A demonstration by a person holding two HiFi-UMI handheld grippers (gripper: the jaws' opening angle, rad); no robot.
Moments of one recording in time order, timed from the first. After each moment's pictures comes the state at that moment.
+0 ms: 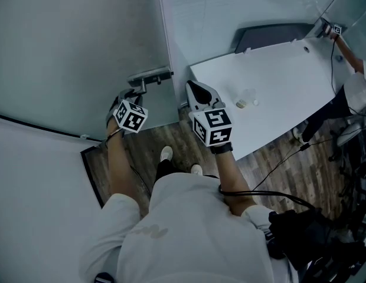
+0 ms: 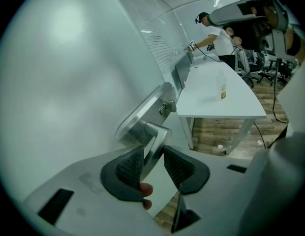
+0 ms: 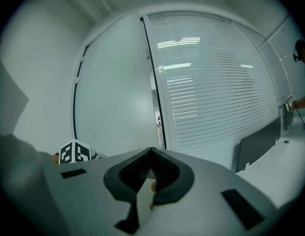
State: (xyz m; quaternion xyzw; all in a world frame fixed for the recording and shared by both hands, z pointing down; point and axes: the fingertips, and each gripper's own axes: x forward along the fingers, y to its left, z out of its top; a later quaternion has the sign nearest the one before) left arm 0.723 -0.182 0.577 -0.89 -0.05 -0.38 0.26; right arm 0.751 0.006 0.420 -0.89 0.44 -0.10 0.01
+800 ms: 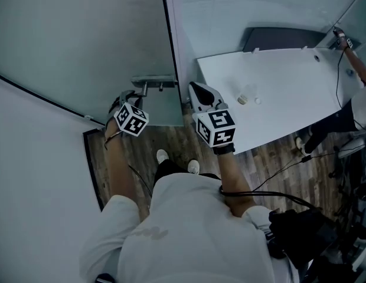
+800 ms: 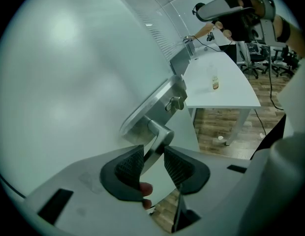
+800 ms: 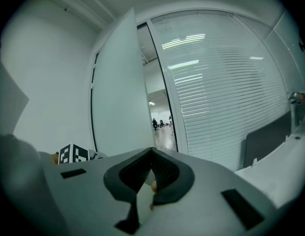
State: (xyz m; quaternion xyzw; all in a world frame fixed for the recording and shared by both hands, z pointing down) left arm 0.630 -0.139 0.576 -0.87 0.00 -0.40 0.29; right arm 0.691 0.051 0.426 -0.86 0.51 -0.10 0.02
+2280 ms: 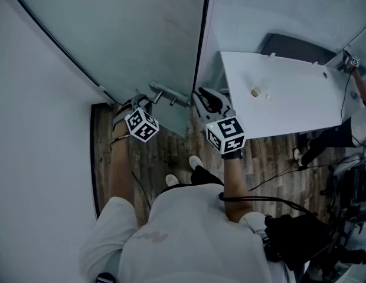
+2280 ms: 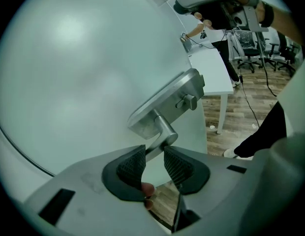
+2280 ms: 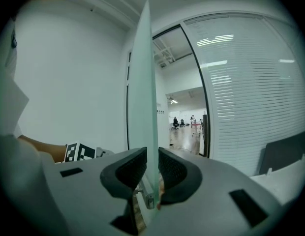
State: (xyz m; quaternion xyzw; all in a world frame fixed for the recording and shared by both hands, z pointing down) left arm 0.432 -0.095 0.586 -0.86 0.03 -0.41 0.31; right arm 0.500 0.062 0.416 -0.79 0.61 -0.06 -0.05
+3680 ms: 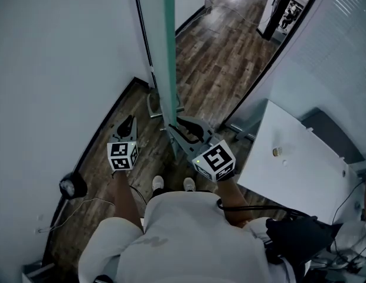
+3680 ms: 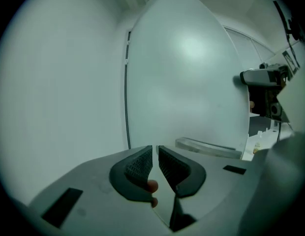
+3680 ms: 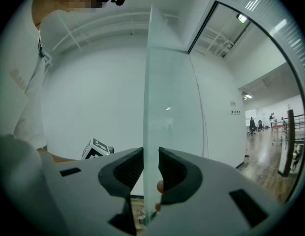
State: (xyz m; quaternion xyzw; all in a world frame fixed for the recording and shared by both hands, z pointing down) left arm 0.211 -0.075 0.515 -0.89 0.45 -0.11 -0.04; right arm 0.326 0.035 0.394 -0.45 0.89 -0.01 -0.06
